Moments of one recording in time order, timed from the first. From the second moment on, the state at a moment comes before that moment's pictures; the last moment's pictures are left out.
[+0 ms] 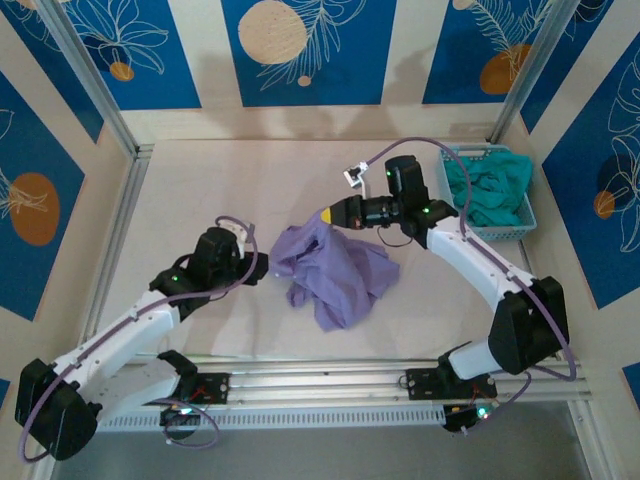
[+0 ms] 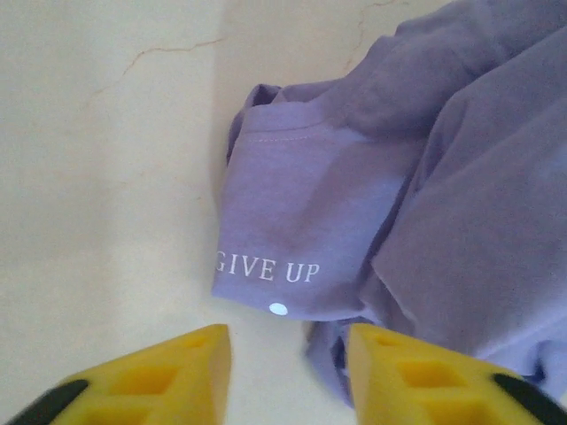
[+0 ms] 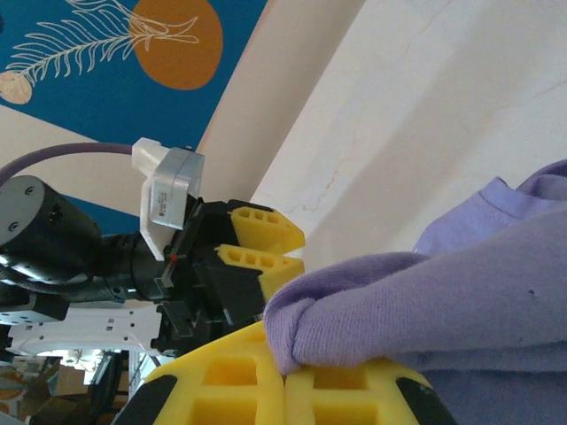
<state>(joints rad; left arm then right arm) -0.59 0.96 0.70 -0.43 0.01 -0.42 0.43 1.43 1.13 -0.26 -0.91 0.53</state>
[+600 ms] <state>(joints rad) -0.81 1.24 0.90 -0.33 -0.02 -0.21 0.45 1.45 1.13 -0.28 -0.88 0.52</state>
